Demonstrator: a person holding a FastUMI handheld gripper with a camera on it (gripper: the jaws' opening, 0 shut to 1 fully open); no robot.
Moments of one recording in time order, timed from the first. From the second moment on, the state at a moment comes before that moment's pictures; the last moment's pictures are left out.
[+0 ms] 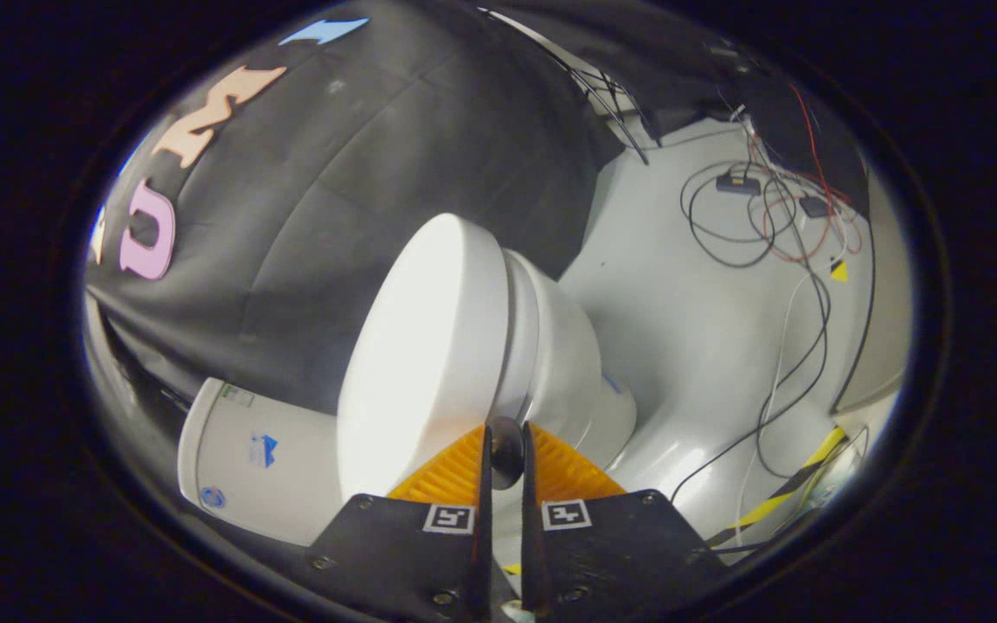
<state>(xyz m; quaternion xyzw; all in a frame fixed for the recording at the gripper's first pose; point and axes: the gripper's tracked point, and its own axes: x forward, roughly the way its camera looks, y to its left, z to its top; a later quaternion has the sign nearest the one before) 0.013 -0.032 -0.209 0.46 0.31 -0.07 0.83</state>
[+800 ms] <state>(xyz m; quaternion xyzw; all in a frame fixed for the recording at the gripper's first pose) 0.007 -0.017 -0.133 0.32 0.28 0.00 0.91</state>
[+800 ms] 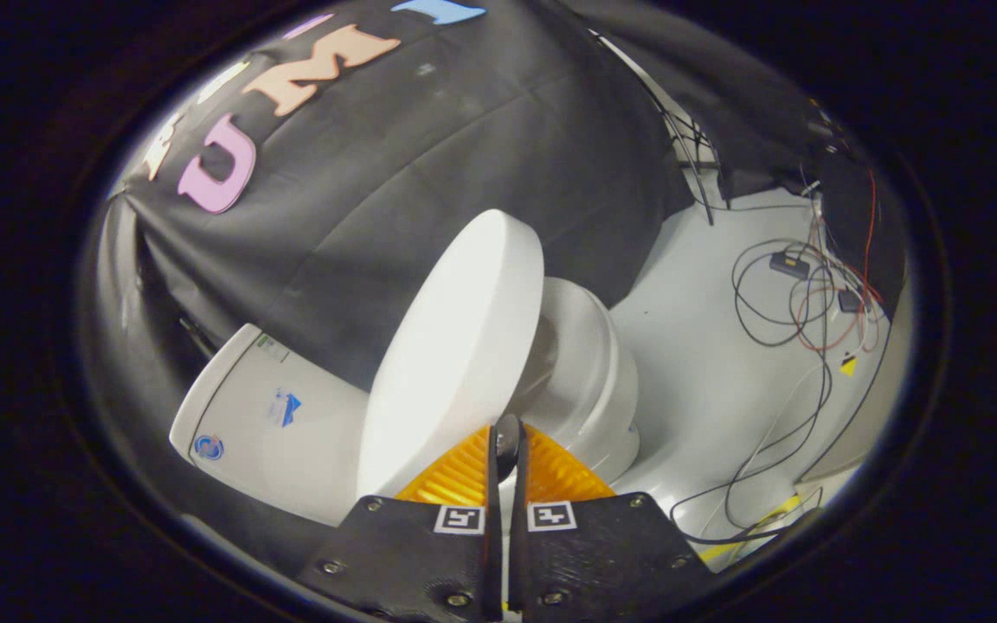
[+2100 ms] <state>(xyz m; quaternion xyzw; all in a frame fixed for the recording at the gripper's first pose) -0.001 0.042 -0.016 0.17 0.20 0.05 0.96</state>
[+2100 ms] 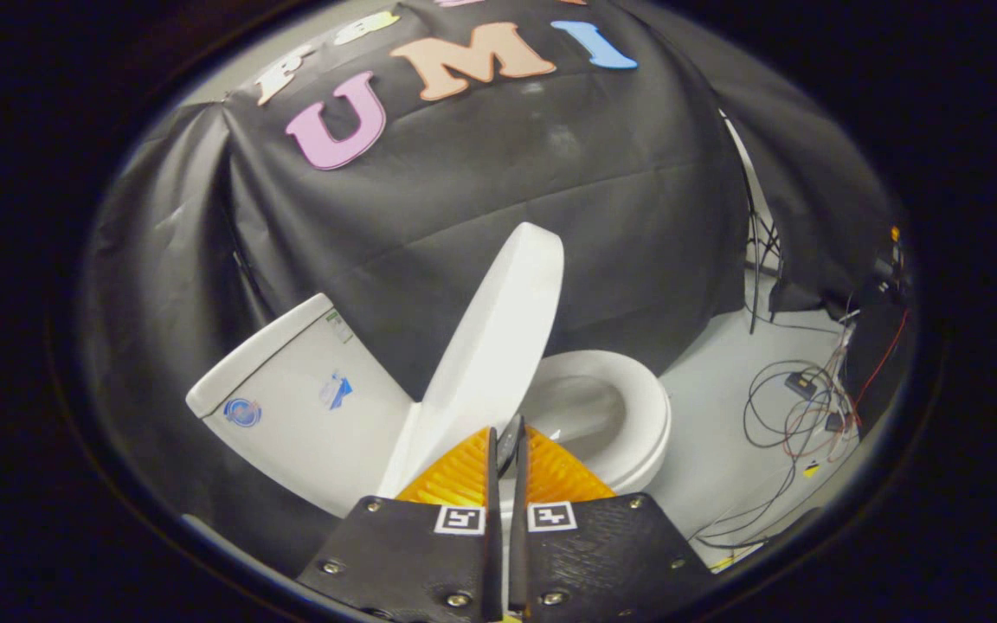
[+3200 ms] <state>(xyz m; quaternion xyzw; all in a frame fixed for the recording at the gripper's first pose) -0.007 0.126 0.061 0.10 0.11 0.10 0.98</state>
